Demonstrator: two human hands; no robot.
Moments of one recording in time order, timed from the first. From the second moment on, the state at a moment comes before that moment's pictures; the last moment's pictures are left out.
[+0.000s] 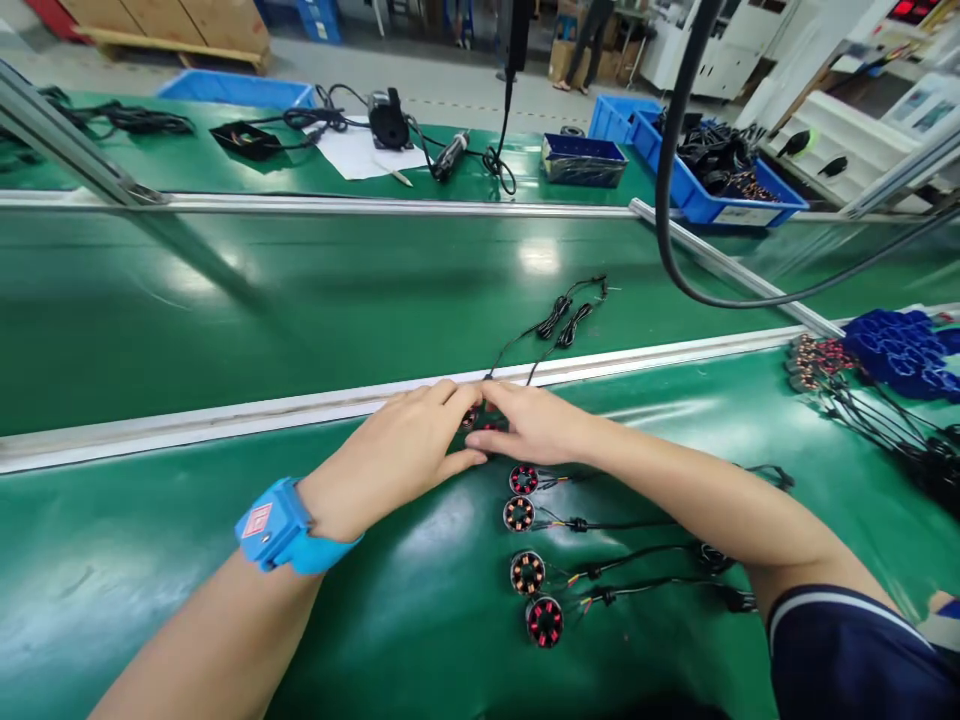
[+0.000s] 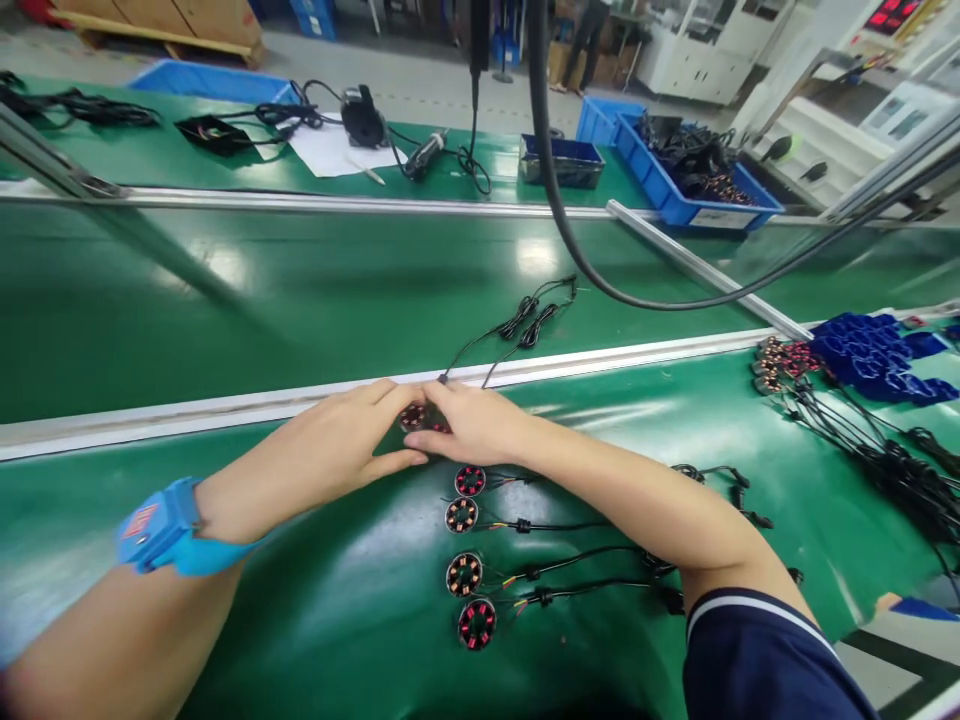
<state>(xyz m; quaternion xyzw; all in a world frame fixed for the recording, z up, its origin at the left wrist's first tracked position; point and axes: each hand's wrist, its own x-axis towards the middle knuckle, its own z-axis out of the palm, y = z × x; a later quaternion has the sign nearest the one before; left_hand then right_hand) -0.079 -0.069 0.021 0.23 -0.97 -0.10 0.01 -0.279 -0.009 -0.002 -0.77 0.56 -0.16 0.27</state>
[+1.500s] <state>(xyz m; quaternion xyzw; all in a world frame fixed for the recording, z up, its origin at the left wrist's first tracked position) -0.110 -0.077 -0.008 0.08 -0.99 -0.07 0.00 -0.503 0.158 0.019 -0.66 0.72 -0.03 0.22</state>
